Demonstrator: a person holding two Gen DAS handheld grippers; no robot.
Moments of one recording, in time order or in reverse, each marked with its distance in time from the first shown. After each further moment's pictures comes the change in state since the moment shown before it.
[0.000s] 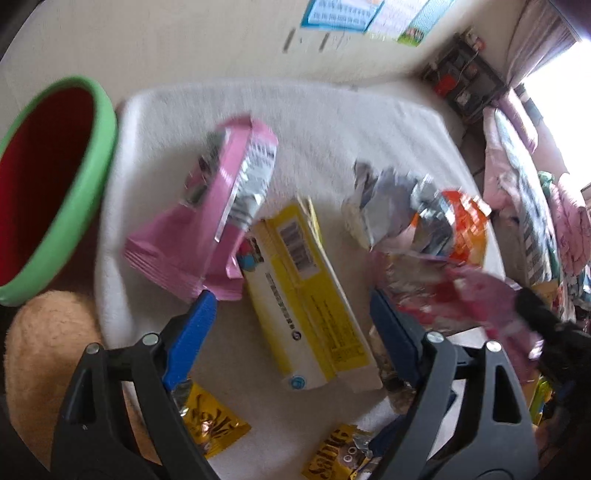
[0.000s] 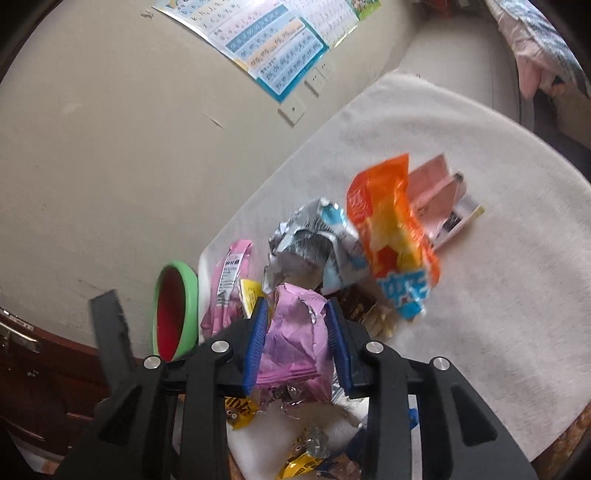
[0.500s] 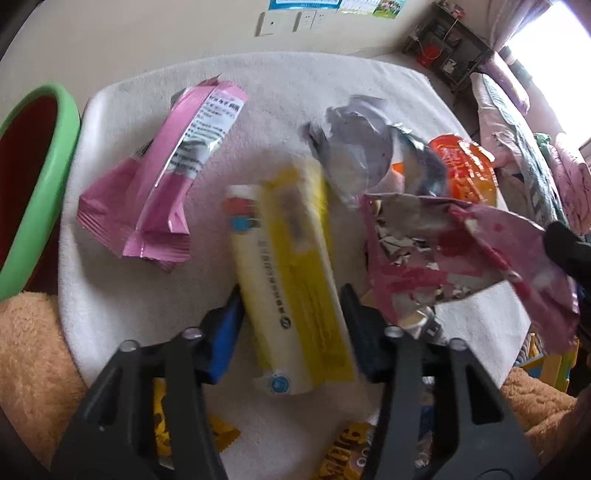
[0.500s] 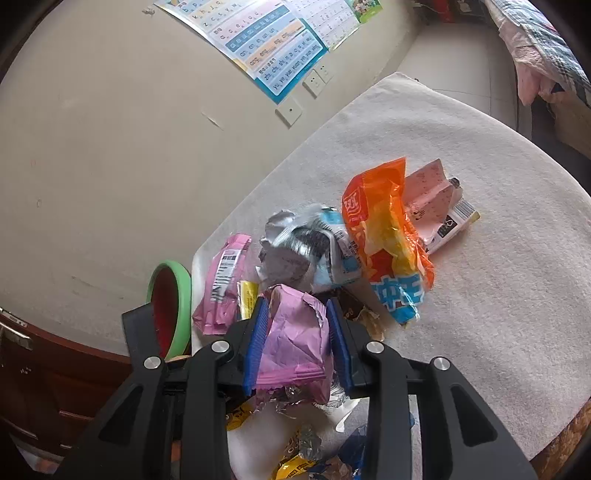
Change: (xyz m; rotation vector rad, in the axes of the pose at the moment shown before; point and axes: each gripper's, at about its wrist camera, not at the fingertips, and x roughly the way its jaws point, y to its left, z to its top) left arm 0.015 -0.017 -0.019 0.125 0.006 0.010; right arm 0.010 0.001 0.001 0.003 0.005 -0.003
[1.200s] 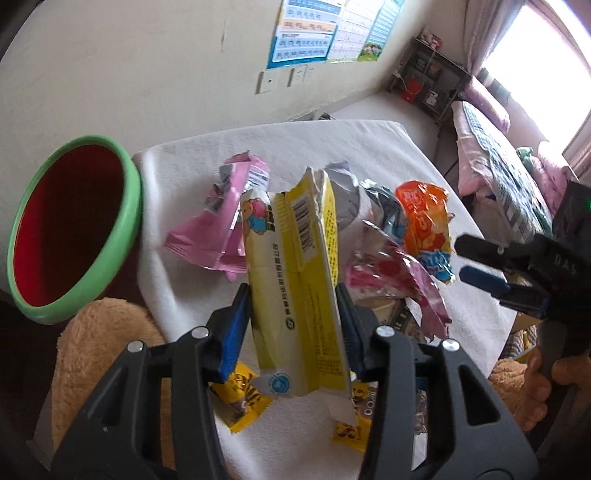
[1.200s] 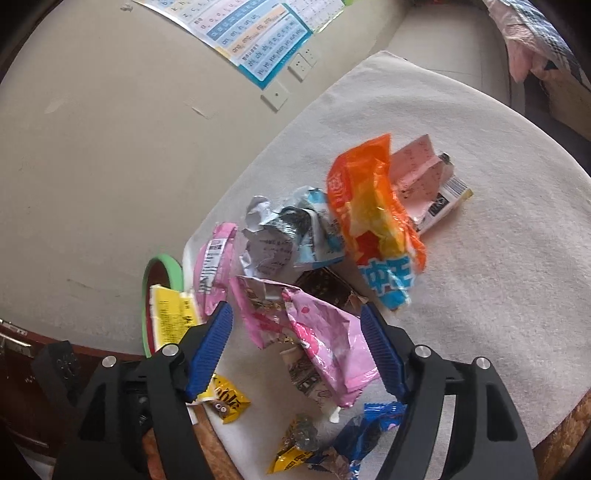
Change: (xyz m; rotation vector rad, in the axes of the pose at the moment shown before) left arm -0.082 0.019 -0.018 0.035 -0.184 -0.001; right arm 0.008 -0.013 -0.003 0.046 0.076 -0.044
